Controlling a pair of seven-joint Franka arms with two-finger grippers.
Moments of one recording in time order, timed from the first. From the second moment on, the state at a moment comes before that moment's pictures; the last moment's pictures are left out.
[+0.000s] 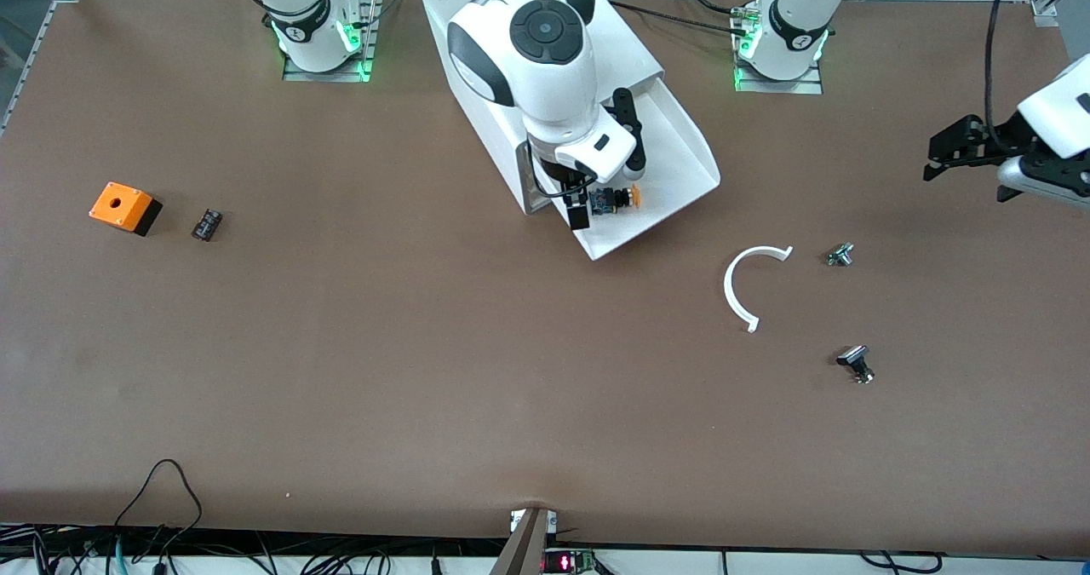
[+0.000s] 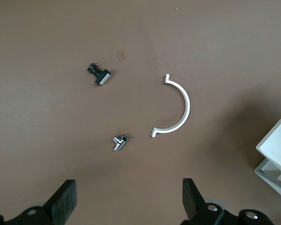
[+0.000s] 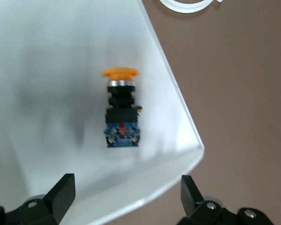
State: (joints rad) left arm 0.11 -0.03 -0.10 -1.70 -0.03 1.65 0.26; right arm 0.85 0.67 -0.01 -1.09 0.06 1.86 -0.89
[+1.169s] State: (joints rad) left arm 0.11 -0.02 -0.15 -1.69 0.05 1.63 0.14; right arm 0.91 0.72 -0.01 -1.09 0.06 1.88 -0.86
